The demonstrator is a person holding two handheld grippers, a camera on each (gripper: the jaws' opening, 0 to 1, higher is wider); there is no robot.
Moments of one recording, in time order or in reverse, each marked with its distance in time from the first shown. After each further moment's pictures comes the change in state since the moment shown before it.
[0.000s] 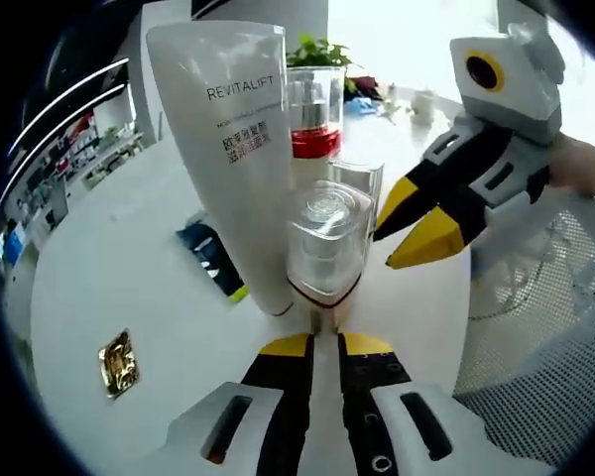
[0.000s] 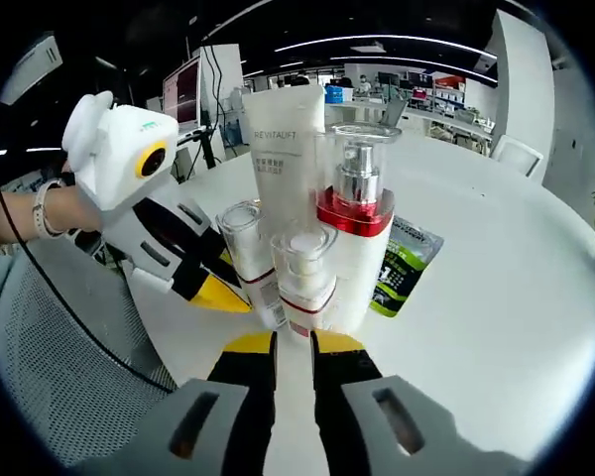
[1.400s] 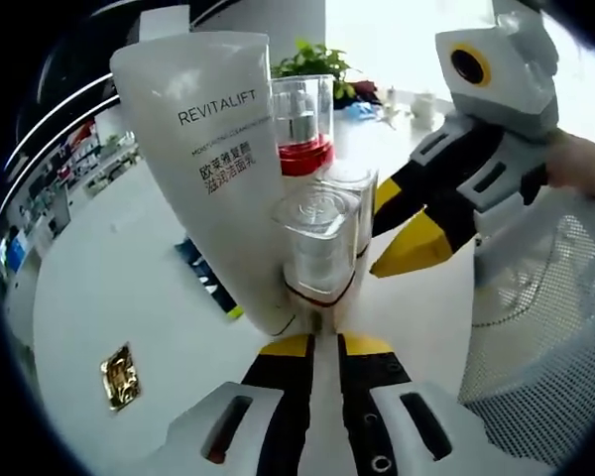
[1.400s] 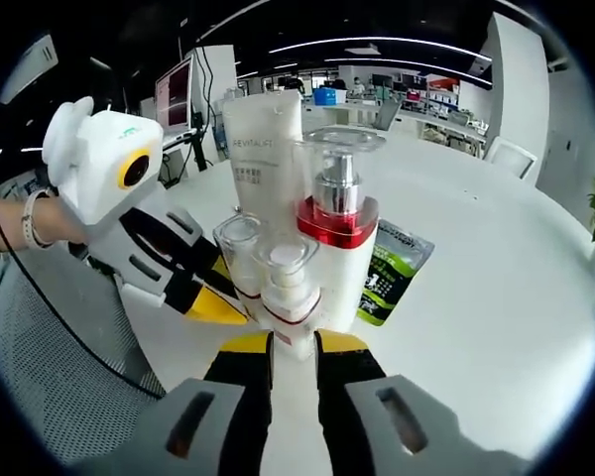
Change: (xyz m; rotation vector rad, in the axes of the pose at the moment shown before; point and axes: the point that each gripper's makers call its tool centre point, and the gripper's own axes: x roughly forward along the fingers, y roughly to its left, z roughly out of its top) left arm 0.003 -0.003 0.012 0.025 -0.029 0.016; right arm 0.000 -0.004 0.006 -0.007 -0.009 -0.025
